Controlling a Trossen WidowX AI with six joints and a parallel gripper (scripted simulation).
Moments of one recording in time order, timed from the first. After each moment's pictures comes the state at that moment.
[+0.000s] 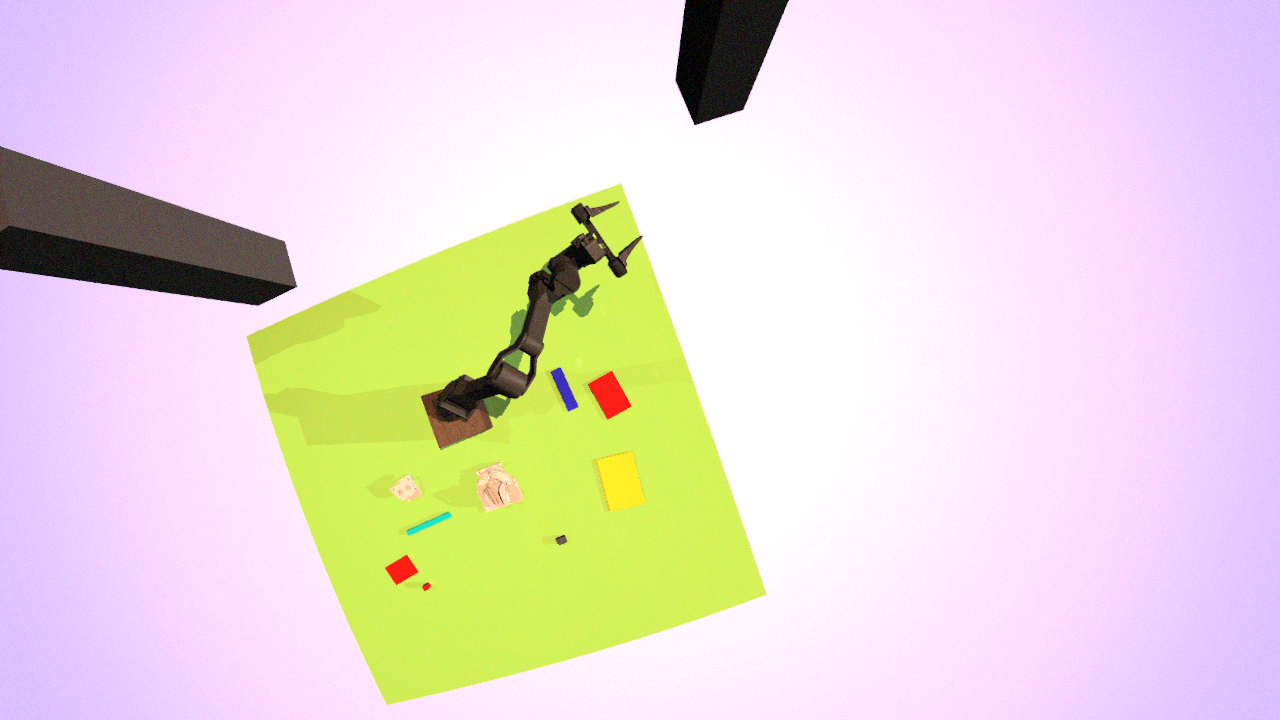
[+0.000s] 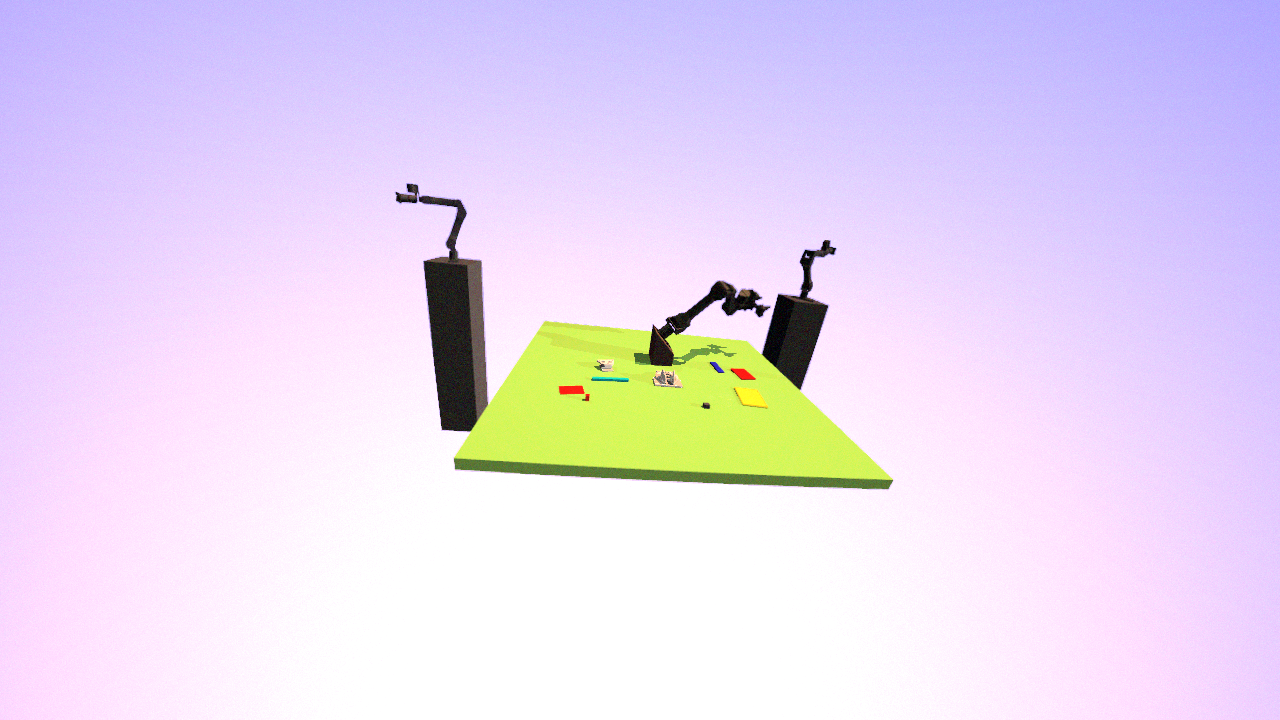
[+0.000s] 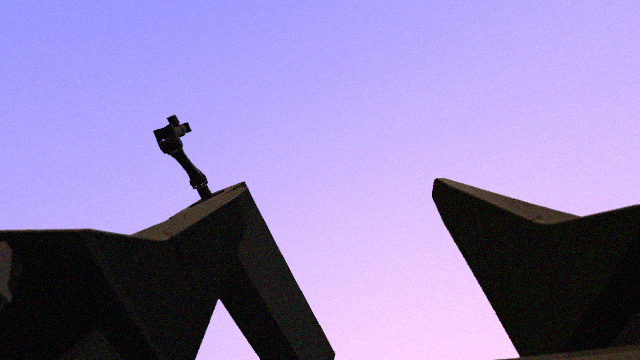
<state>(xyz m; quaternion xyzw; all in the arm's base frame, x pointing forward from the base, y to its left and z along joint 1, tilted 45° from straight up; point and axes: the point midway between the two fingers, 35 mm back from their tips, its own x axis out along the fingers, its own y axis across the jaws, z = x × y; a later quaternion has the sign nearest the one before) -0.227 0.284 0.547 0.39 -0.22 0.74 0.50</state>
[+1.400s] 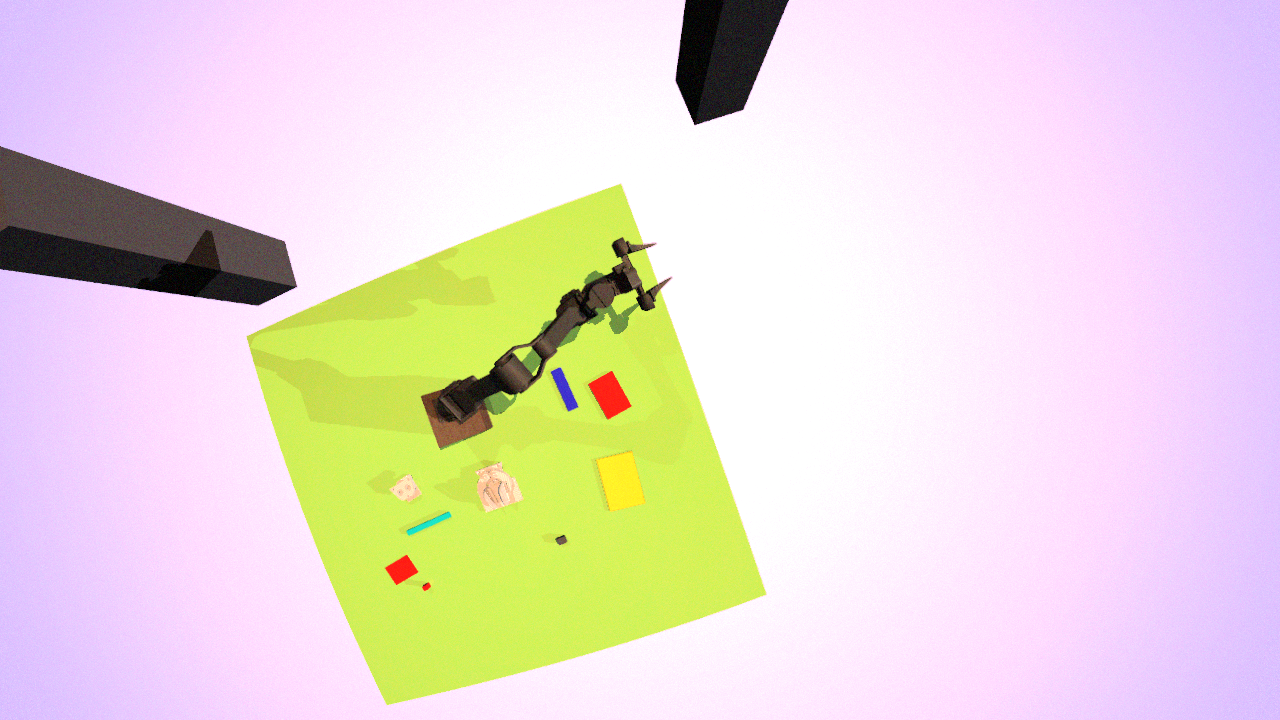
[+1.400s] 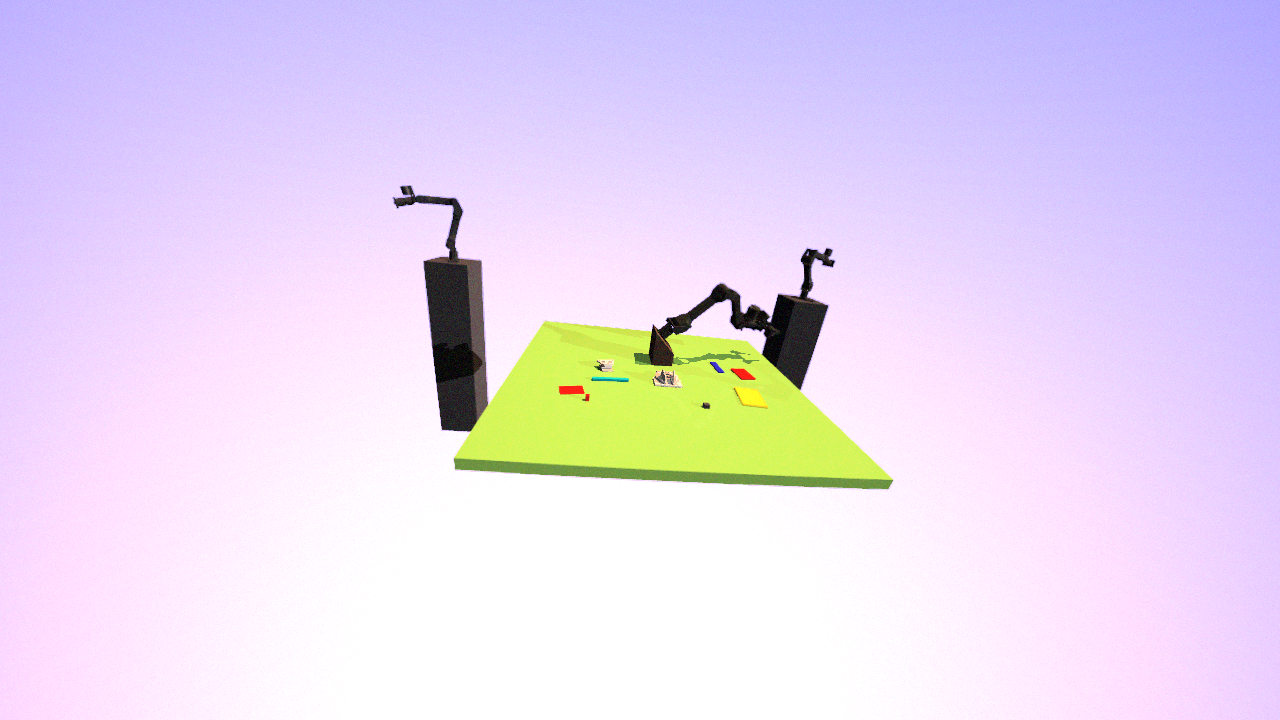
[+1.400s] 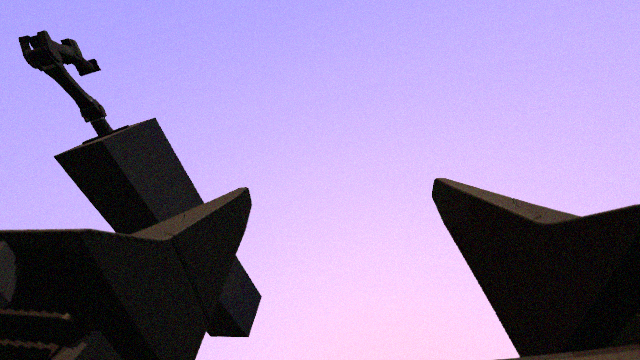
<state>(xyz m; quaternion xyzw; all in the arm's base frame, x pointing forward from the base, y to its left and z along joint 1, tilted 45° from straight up) -0.140 0.395 0.507 0.30 -0.20 0.71 0.61</state>
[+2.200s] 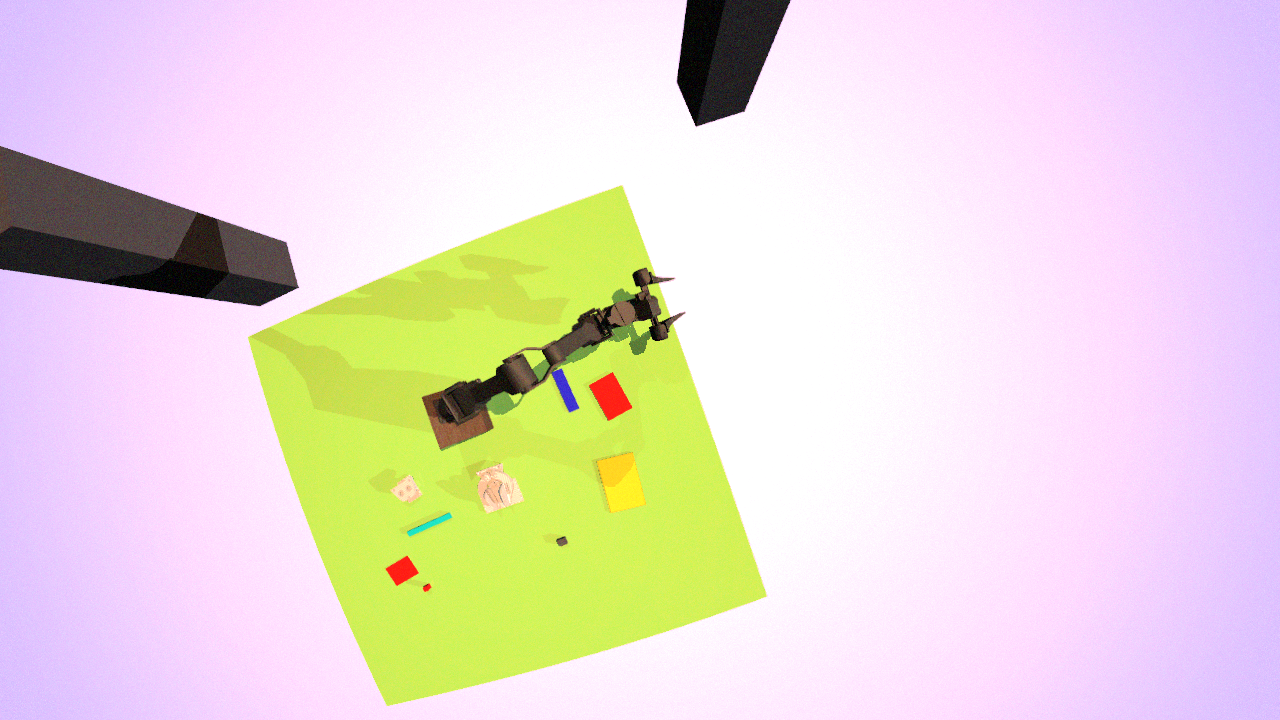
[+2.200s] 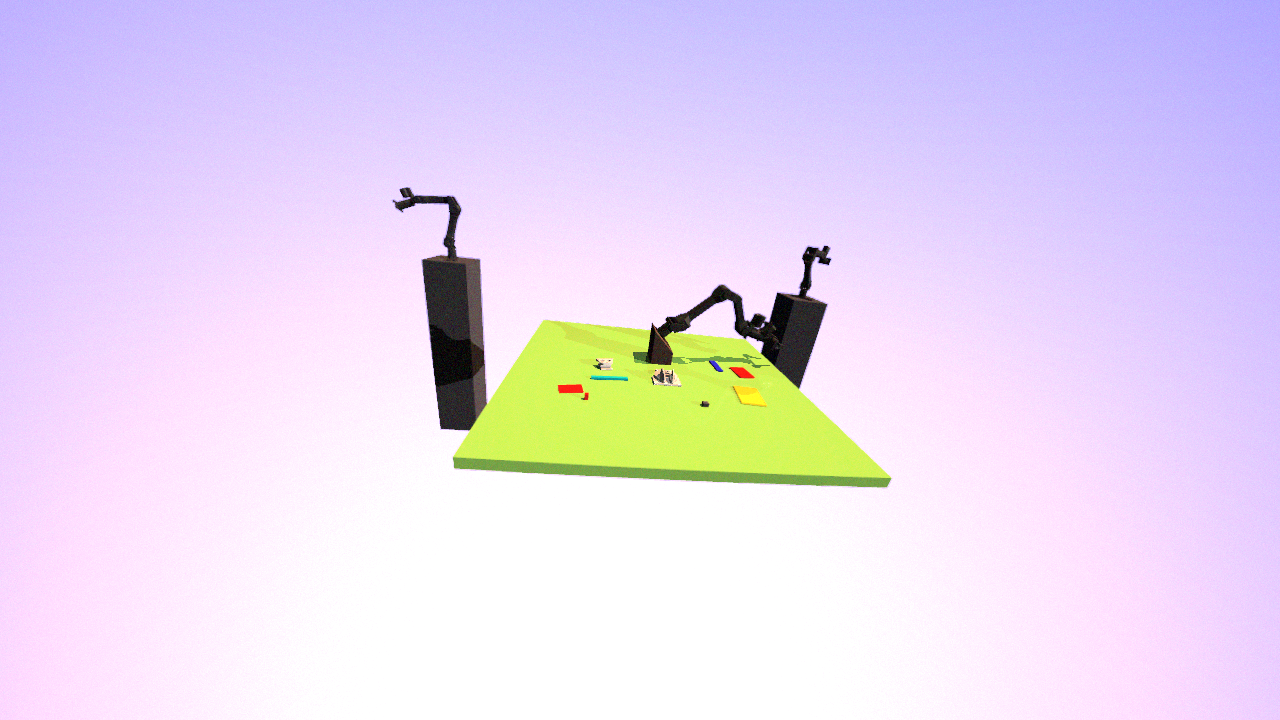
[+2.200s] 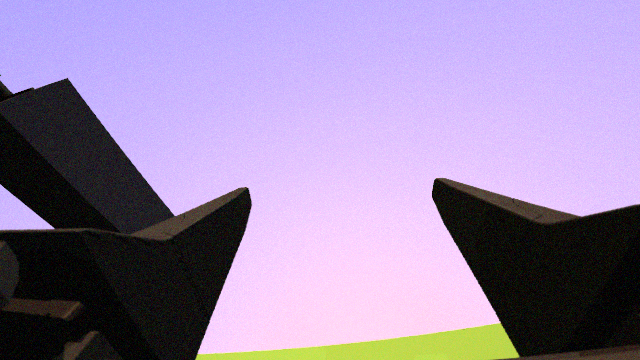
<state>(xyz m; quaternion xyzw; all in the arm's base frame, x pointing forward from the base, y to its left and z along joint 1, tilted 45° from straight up) -0.063 0.447 0.476 0.25 -0.16 0.68 0.67</state>
